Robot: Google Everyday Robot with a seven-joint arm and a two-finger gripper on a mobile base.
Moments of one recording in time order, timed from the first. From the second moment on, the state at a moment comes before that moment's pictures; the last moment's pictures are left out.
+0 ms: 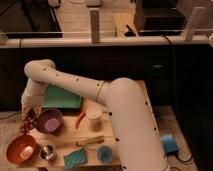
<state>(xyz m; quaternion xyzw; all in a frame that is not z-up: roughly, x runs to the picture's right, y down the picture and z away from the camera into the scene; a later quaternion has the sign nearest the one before) -0.391 0.130 0.686 -0.11 -0.54 -0.65 0.53</state>
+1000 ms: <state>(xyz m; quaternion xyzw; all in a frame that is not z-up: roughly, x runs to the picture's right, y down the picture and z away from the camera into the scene) -0.442 0.180 0.658 -0.04 -0.55 -0.74 0.39</state>
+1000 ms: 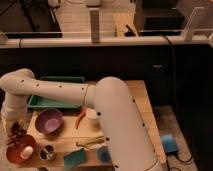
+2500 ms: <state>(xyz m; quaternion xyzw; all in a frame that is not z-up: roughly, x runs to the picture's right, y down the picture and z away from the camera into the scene) -0.440 0.217 0.661 -0.07 -0.62 -0.71 0.33</state>
